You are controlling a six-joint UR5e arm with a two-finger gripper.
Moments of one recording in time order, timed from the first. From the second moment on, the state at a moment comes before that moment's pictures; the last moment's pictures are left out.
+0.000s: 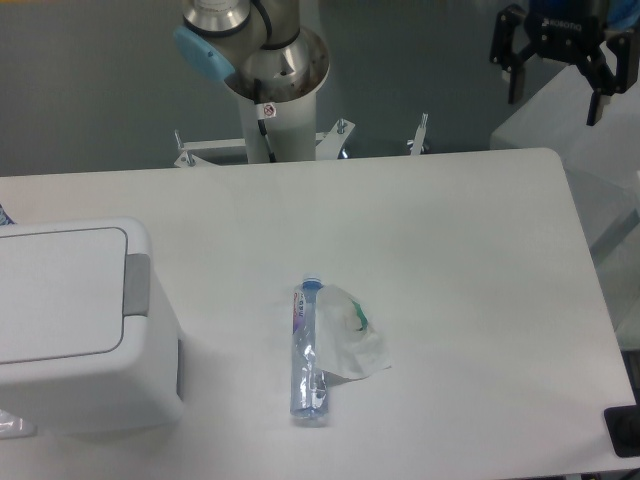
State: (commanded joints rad) arm 2.91 -1.64 -1.34 -1.40 1.35 1.61
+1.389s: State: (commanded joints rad) arm 2.67 -1.68 -1.33 -1.26 1.27 1.01
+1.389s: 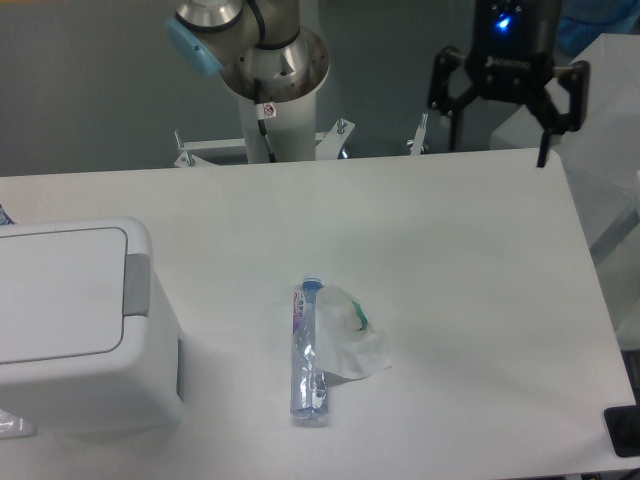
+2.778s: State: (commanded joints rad) arm 2.32 -1.74 -1.42 -1.12 1.27 0.12
